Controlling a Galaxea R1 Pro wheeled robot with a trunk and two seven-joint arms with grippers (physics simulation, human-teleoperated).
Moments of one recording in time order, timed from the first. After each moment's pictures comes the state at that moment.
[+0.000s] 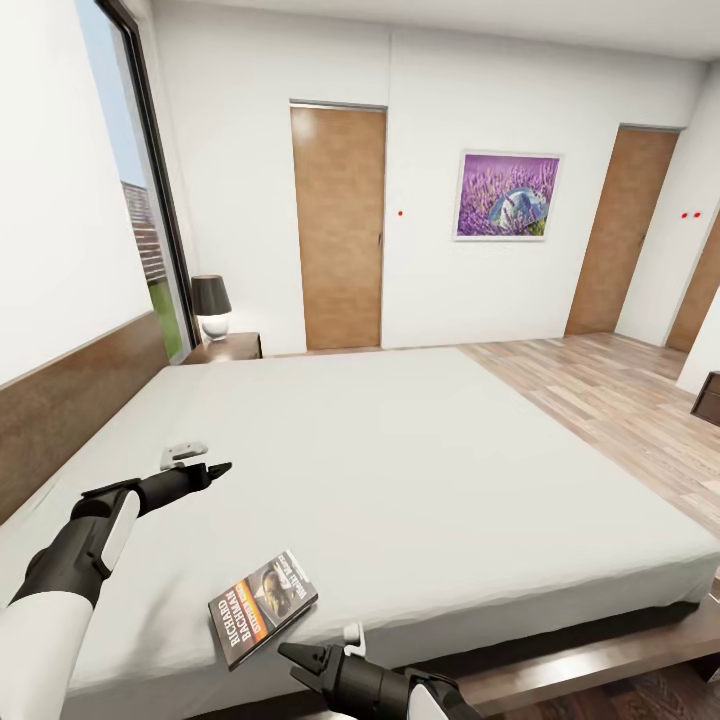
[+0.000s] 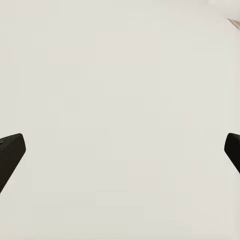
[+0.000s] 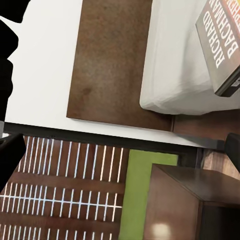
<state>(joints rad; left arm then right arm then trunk) -0.70 0.23 0.21 -0.90 0.16 0.57 -0.46 -0.37 0.17 0.39 -0.53 -0.81 0.50 0.91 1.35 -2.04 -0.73</state>
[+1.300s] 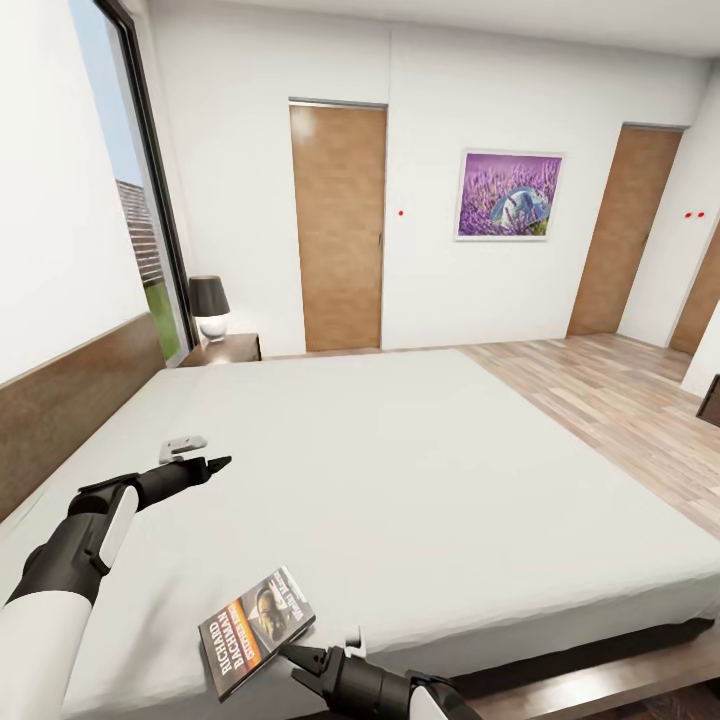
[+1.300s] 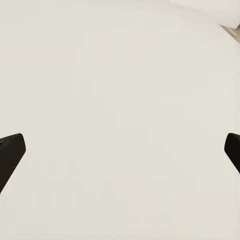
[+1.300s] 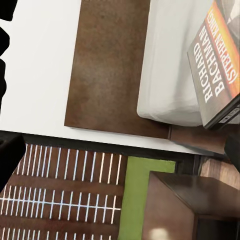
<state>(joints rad) -0.70 0.23 0.21 -0.95 0.16 0.58 -0.46 -0.37 0.17 0.39 -0.53 -0.81 0.50 0.91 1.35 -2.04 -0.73</state>
